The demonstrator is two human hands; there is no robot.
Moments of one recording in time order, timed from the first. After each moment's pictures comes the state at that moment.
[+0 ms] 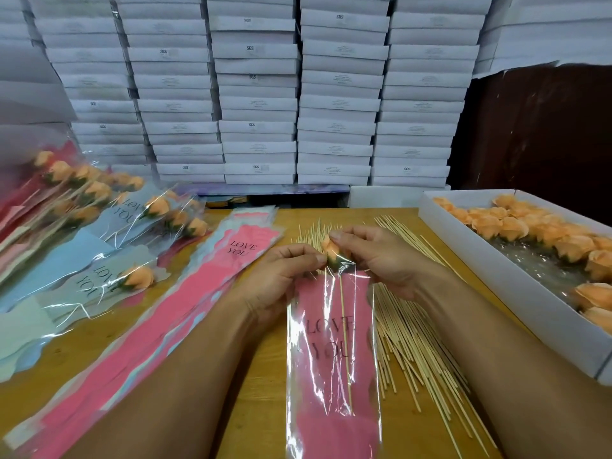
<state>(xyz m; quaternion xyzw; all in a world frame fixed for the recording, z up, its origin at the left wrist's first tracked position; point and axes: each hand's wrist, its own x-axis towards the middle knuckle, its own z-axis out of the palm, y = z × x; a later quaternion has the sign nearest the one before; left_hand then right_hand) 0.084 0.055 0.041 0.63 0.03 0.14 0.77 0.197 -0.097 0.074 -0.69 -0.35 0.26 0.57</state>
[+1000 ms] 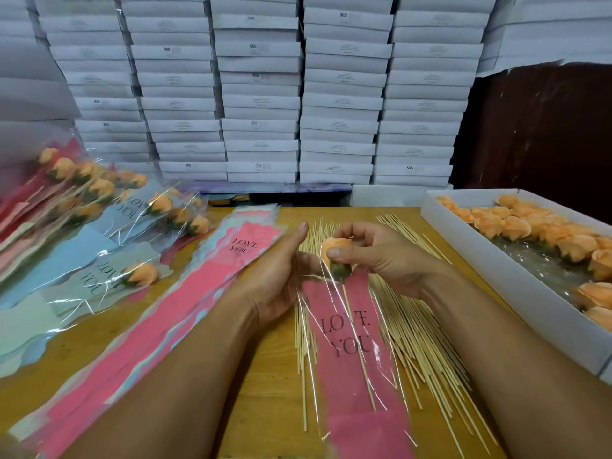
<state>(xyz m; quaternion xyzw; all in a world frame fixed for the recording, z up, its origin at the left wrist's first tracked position) 0.088 0.062 0.039 0.61 0.09 0.07 0.78 0.200 -0.101 0.074 -0.63 -0.43 0.28 0.57</state>
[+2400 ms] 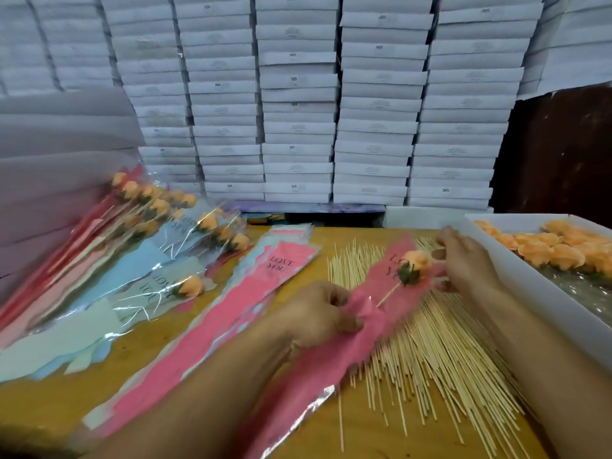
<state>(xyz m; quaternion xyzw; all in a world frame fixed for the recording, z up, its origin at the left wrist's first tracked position) 0.035 0.028 0.072 0.83 0.18 0.04 0.53 0.265 -0.107 0.057 -0.73 -0.17 0.02 0.66</state>
